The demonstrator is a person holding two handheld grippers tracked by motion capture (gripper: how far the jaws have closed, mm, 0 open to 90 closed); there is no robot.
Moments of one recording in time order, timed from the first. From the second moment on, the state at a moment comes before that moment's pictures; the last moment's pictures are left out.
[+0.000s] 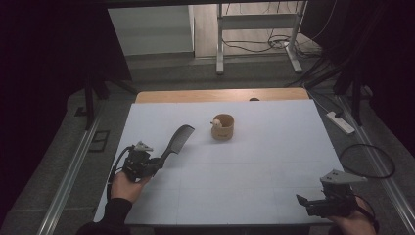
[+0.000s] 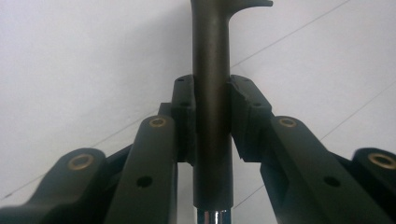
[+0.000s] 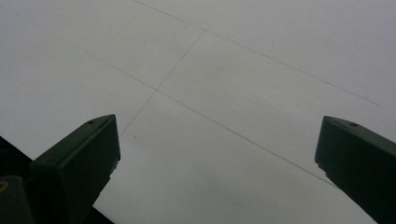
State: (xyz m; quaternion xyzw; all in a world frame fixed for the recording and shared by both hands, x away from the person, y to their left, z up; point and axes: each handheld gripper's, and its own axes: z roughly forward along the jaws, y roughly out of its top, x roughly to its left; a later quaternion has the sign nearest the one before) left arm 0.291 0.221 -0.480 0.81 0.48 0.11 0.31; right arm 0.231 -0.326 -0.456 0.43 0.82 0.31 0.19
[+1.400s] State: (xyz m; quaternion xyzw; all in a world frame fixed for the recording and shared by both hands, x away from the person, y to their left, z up) left arm 0.220 0.213 -0.453 0.79 0.45 0.12 0.40; right arm 0.231 -0.327 -0.455 0.43 0.82 0.32 0.18
